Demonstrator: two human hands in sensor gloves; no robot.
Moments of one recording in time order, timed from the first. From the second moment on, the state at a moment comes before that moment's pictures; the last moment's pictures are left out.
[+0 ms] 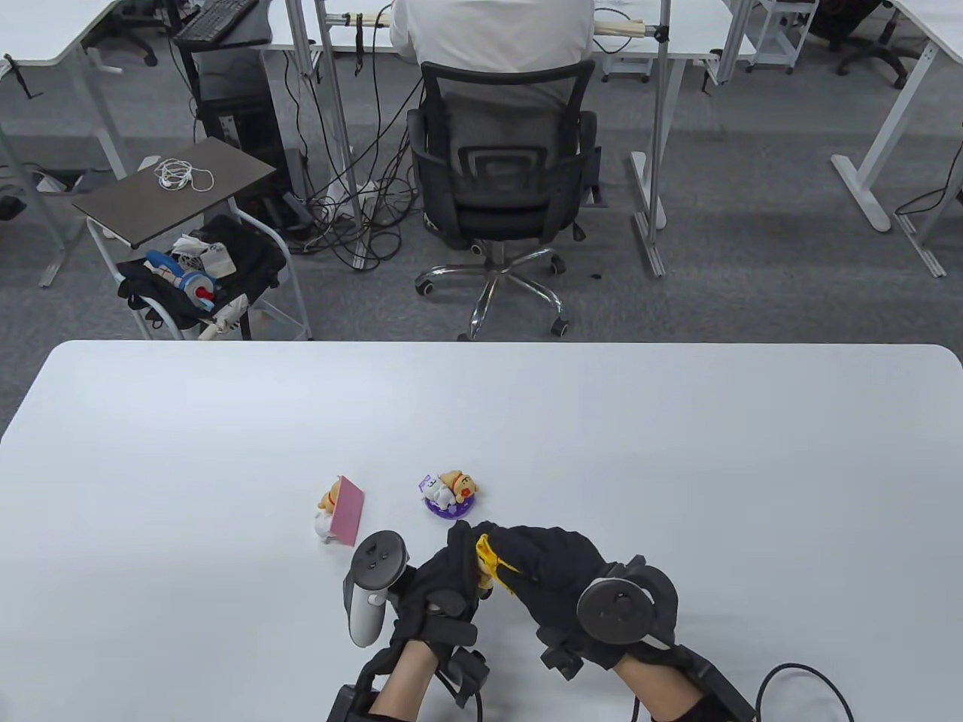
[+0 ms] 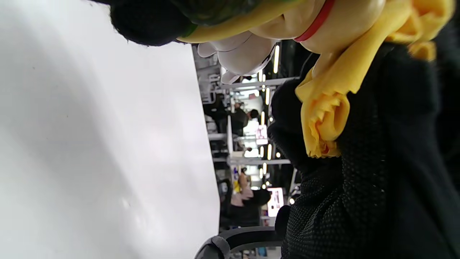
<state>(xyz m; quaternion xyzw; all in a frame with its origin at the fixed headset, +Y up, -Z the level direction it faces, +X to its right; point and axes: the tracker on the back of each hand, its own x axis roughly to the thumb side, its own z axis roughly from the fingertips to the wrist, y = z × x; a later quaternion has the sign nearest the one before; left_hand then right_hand) -0.101 -0.757 -0.330 -0.13 -0.10 0.66 0.73 0.112 -0.680 -0.310 0.29 -0.19 0.87 0.35</state>
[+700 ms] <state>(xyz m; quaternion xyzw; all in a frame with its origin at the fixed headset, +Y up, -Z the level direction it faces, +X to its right) -0.095 -0.753 -0.331 -0.11 -0.18 0.68 0.70 0.124 -0.685 -0.322 0.27 -0.16 0.87 0.39</state>
